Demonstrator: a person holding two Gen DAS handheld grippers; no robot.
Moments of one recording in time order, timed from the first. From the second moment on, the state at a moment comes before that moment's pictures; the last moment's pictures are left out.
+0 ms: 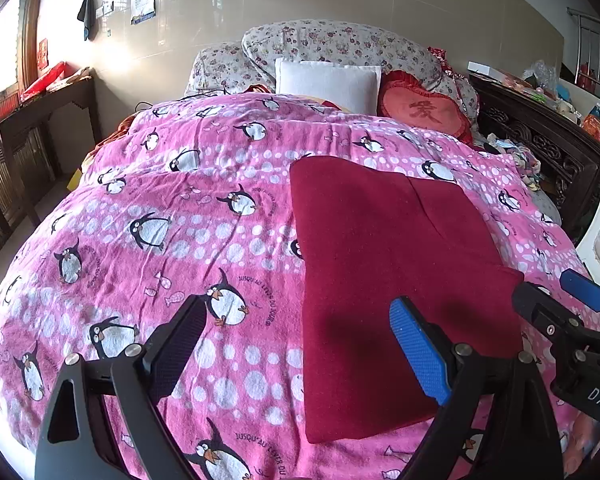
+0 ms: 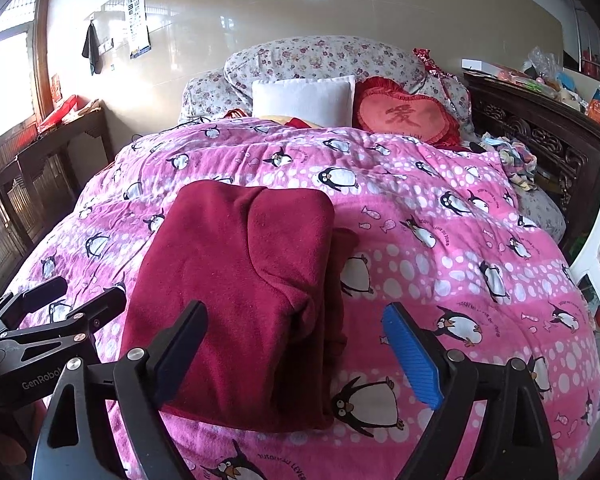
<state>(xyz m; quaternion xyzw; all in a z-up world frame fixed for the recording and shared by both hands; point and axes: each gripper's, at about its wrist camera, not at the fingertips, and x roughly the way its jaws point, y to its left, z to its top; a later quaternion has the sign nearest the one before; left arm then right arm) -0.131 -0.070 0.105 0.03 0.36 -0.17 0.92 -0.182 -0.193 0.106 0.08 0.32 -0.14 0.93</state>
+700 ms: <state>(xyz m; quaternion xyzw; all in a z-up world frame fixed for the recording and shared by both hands) -0.128 -0.068 0.104 0.03 0.36 -0.17 0.92 -0.174 -0.190 0.105 0.07 0.33 -0.14 0.93</state>
